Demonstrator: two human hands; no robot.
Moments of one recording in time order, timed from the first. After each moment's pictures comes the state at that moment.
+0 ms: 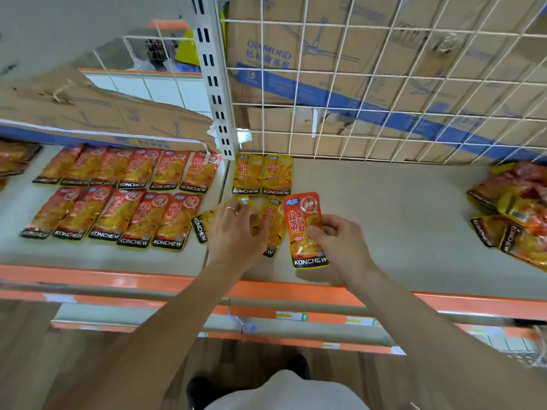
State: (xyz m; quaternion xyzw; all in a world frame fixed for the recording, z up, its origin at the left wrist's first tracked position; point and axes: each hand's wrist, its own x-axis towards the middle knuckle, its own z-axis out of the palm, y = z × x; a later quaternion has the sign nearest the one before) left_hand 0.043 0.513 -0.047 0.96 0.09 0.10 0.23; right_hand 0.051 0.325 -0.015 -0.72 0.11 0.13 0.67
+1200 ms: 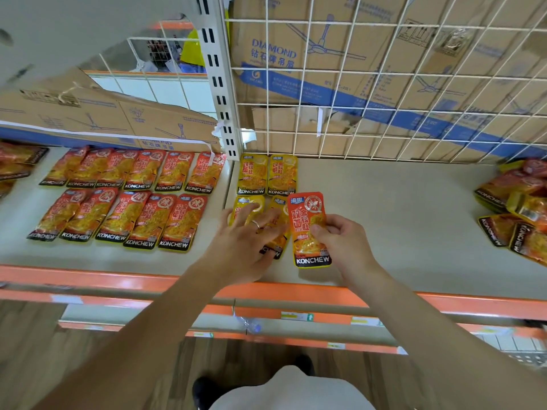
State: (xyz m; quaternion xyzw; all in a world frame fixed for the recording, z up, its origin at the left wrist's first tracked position) left_hand 0.036 0.540 -0.047 0.98 -0.20 0.01 0.05; right_hand 0.052 0.332 -0.015 -0.70 0.13 0.14 0.69
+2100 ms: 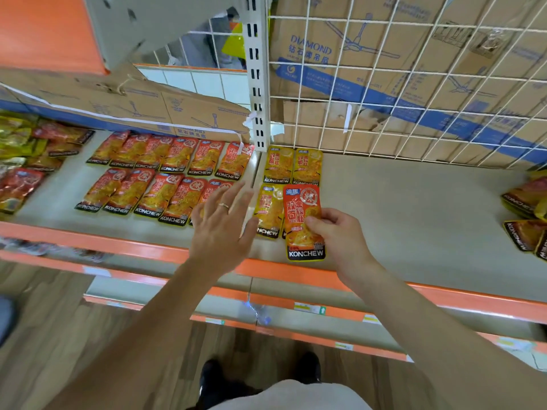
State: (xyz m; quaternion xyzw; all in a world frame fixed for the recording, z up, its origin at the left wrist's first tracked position) left_hand -0.009 0.578 -0.030 0.98 0.02 0.13 0.14; right_hand 0.030 0.369 -0.006 -0.65 0.07 0.18 0.73
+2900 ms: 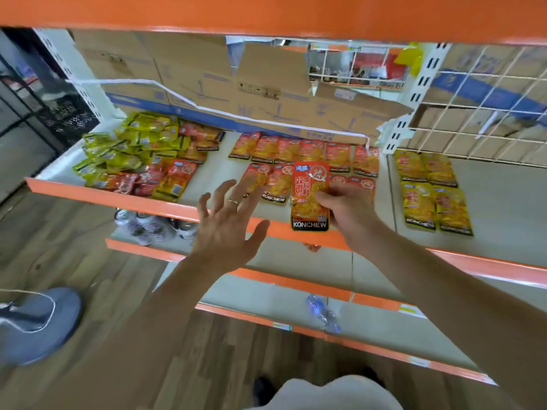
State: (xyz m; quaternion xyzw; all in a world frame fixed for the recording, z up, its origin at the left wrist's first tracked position) left_hand -0.137 0.866 0.003 0.99 0.00 0.15 0.05; right_hand -0.053 0.660 0.034 -0.71 0.00 0.19 0.68
